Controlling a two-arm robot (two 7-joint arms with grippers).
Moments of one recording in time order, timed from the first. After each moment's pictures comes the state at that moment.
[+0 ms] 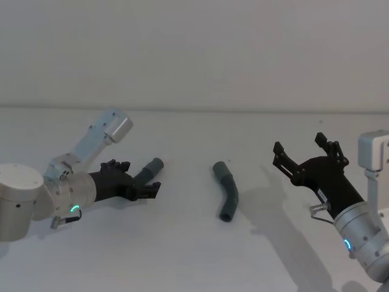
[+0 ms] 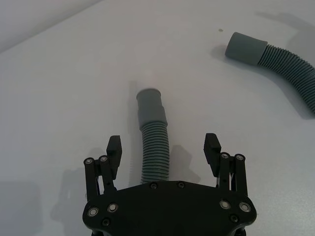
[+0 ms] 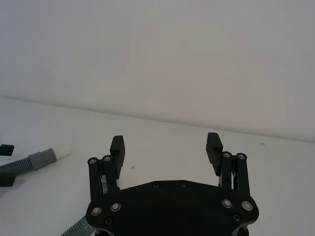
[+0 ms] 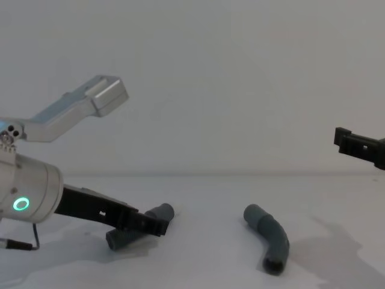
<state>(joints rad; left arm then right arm) -0.42 0.42 0.47 -1.52 -0.31 0.60 -0.39 -0.01 0.34 -0.23 -1.77 0.29 0.03 0.07</state>
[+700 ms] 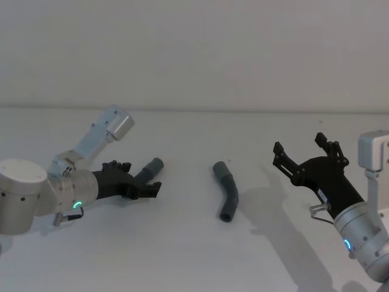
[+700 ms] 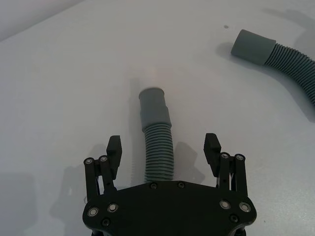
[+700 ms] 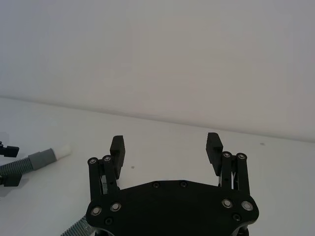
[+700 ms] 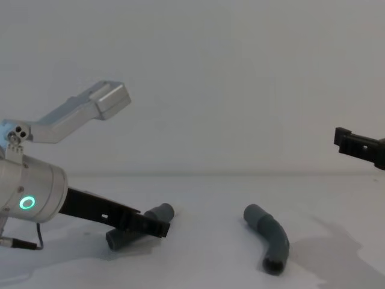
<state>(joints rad) -0.45 0.40 0.47 -1.47 -0.30 0.62 -0.41 -0.01 0.34 -0.23 -1.77 0.29 0.03 0.07</state>
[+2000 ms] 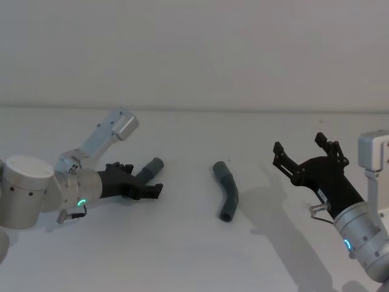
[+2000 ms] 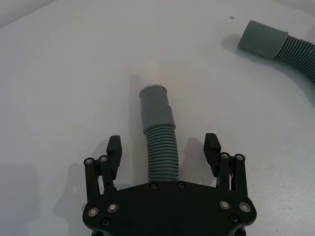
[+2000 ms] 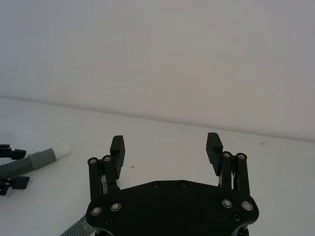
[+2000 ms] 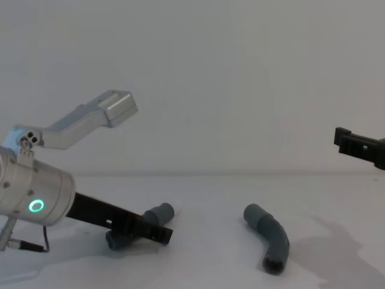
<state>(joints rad) -0.49 0.38 0.50 -1.40 -0.28 0.62 -0.43 -0.01 0.34 -0.23 -1.77 0.29 0.03 0.07</state>
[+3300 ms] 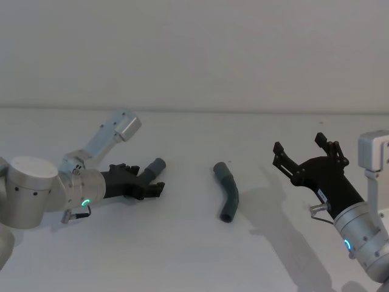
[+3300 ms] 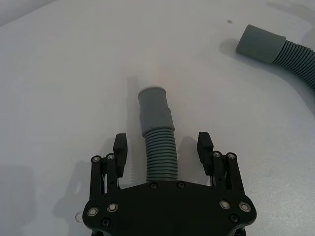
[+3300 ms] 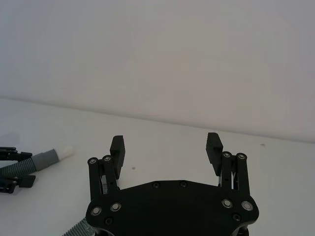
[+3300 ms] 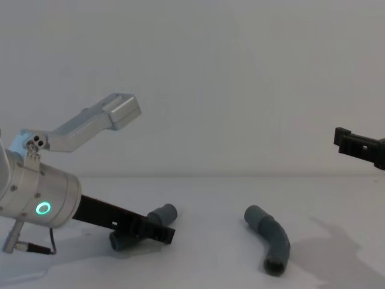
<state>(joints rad) -0.50 0.36 0.50 -1.37 -0.29 0.60 -0.44 -0.01 0.34 -0.23 -1.77 0.29 0.03 0.07</state>
